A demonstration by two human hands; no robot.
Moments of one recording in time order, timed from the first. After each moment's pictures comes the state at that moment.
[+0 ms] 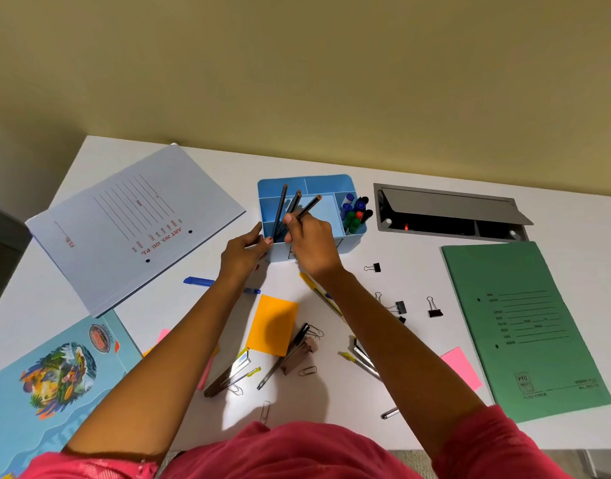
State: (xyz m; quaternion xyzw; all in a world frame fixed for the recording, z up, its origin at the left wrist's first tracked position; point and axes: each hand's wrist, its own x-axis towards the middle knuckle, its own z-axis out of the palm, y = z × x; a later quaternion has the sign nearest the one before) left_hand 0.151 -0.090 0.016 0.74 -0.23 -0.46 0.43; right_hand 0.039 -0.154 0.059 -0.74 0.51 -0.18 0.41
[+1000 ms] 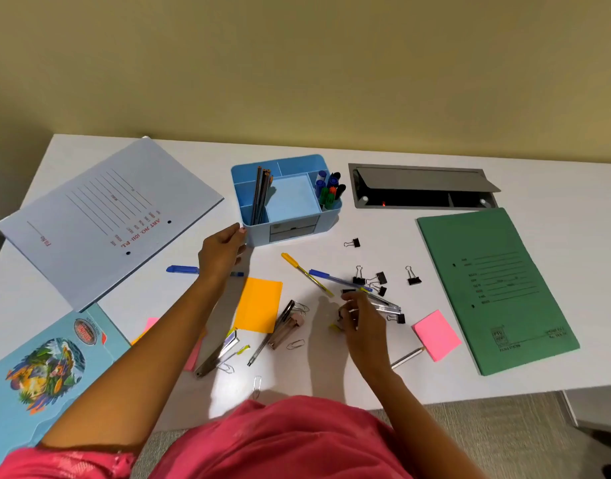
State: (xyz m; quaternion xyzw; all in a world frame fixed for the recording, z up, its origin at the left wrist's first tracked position) left_hand 0.135 -0.061 0.019 0.74 -0.20 -0.45 0.46; right_hand -0.131 -0.033 -0.009 -0.66 0.62 -0.23 0.36
